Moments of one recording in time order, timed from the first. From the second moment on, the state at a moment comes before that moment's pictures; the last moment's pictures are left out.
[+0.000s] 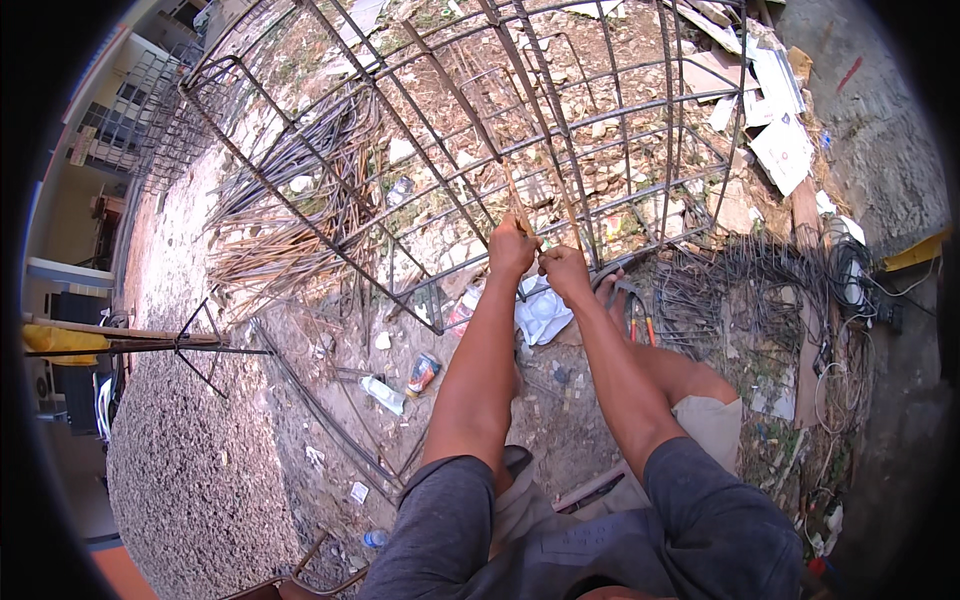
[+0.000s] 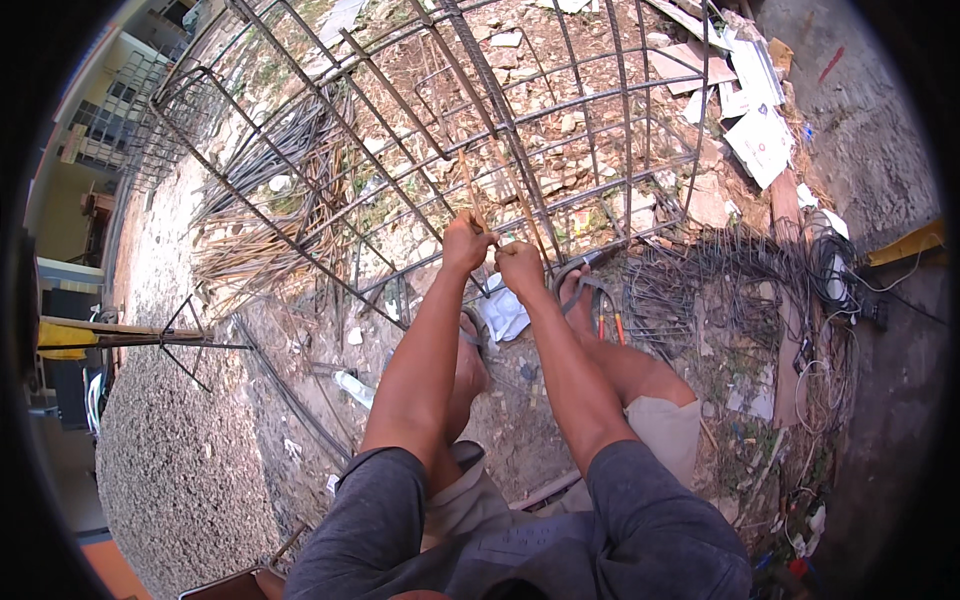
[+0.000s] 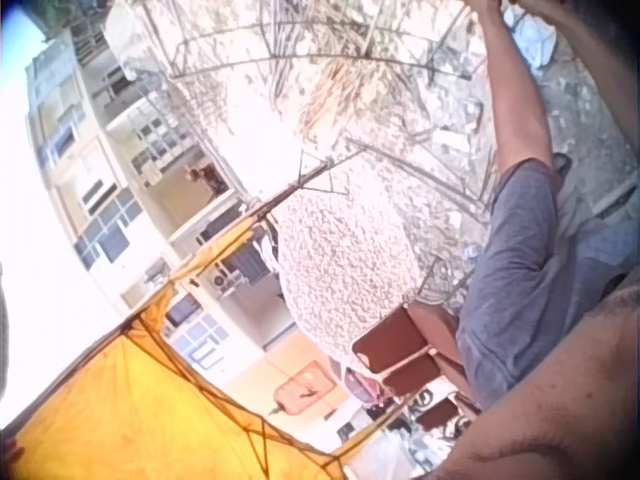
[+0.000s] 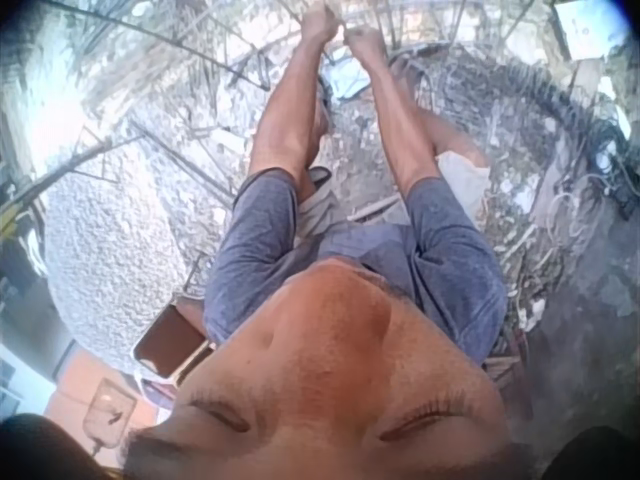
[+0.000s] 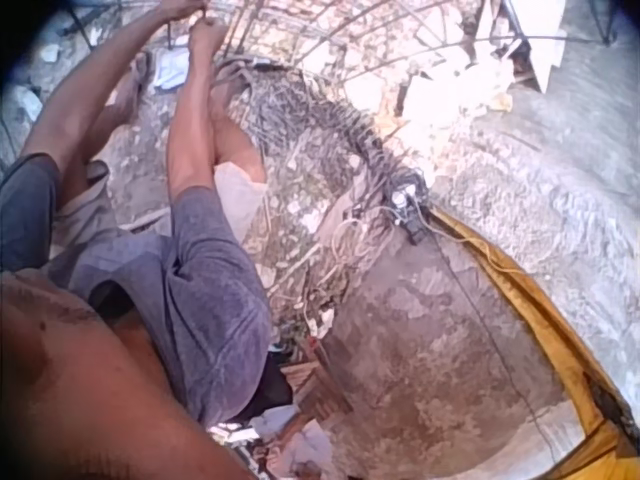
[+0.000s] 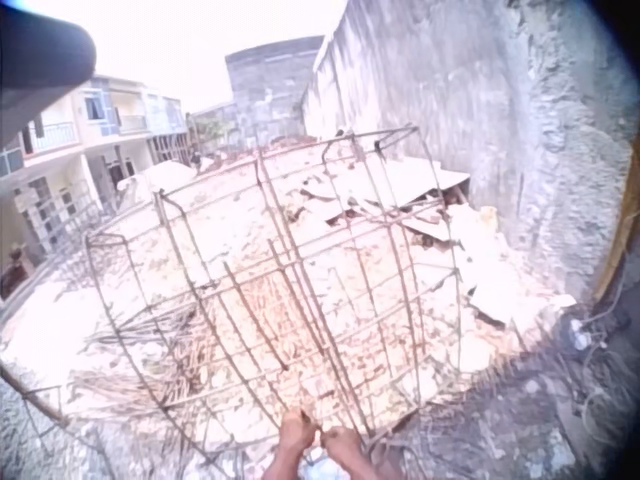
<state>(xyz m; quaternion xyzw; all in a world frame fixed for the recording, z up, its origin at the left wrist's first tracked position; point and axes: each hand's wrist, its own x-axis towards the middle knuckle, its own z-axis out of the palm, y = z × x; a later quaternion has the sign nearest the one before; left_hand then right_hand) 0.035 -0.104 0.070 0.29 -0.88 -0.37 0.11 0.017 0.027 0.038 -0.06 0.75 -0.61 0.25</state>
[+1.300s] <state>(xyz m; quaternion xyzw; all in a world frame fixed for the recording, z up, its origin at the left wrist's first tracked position) 0.030 -0.116 0.098 0.21 -0.88 -0.43 -0.02 0.038 0.018 0.055 -0.06 0.73 -0.68 0.03</state>
